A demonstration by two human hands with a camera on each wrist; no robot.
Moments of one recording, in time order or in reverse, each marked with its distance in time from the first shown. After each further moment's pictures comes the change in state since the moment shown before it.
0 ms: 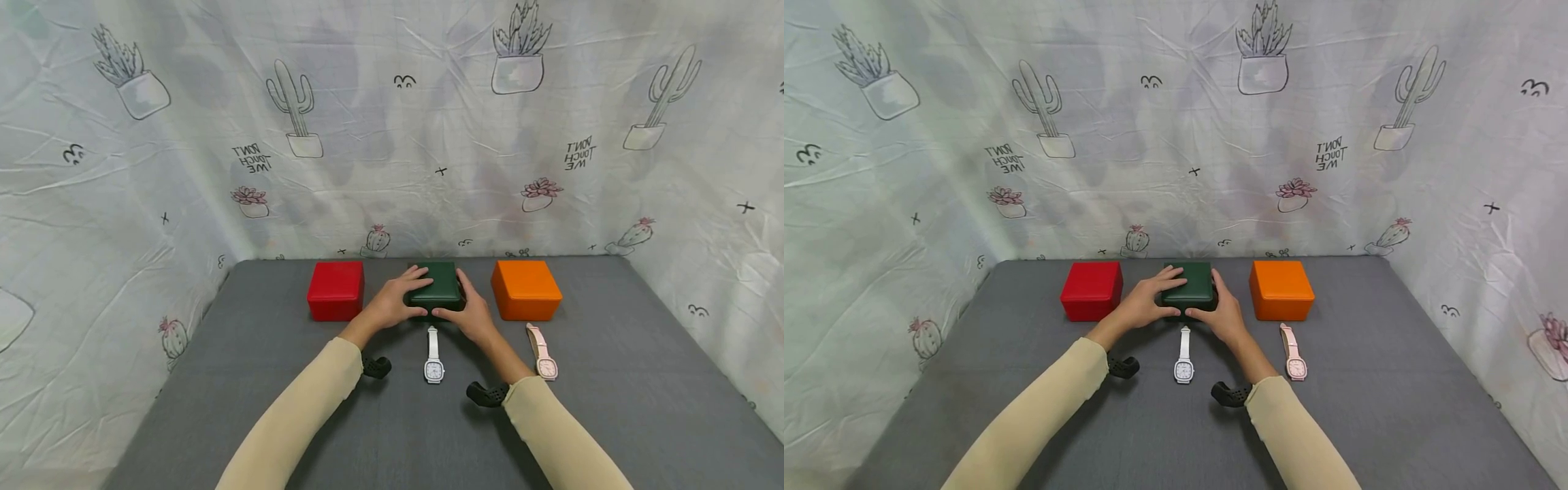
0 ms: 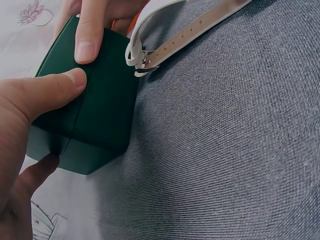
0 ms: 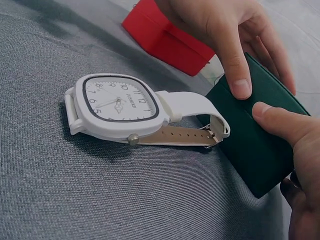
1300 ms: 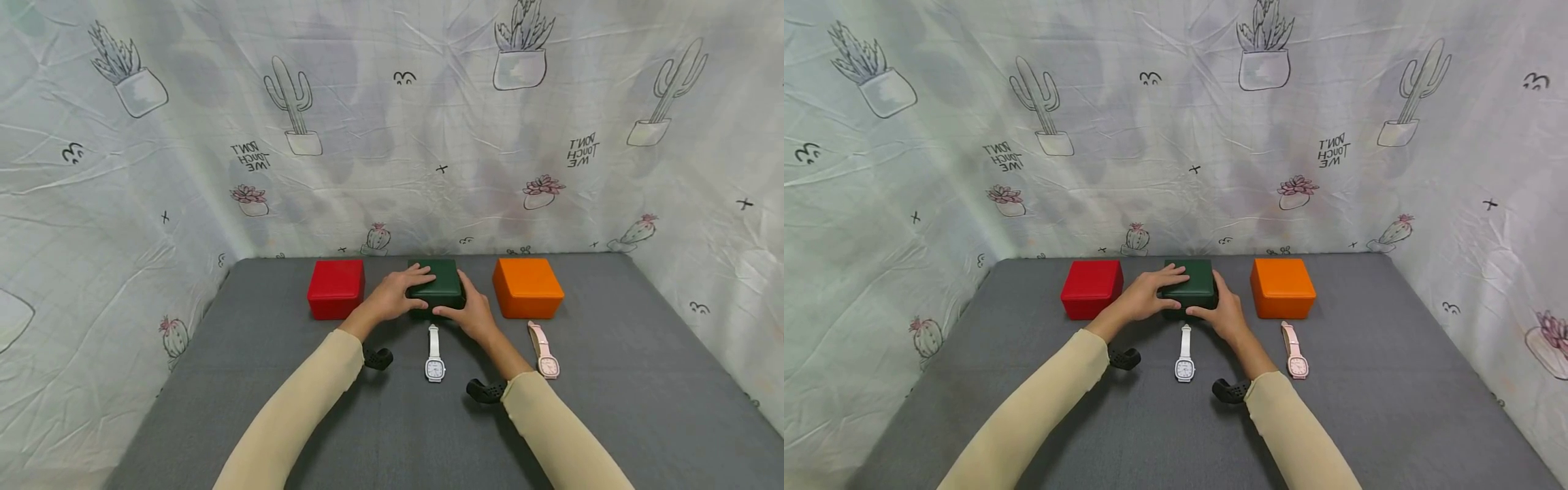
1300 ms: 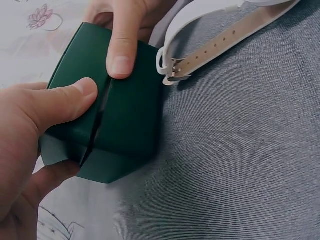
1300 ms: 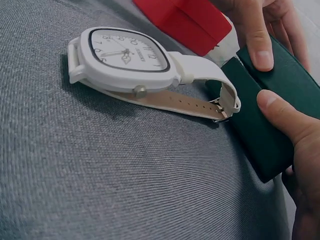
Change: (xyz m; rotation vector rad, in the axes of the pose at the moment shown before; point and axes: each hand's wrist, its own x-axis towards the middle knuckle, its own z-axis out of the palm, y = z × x) left_hand 0.008 0.007 -0.013 0.054 -0.077 -0.040; right_hand 0.006 0.008 0.003 -0.105 0.030 -0.001
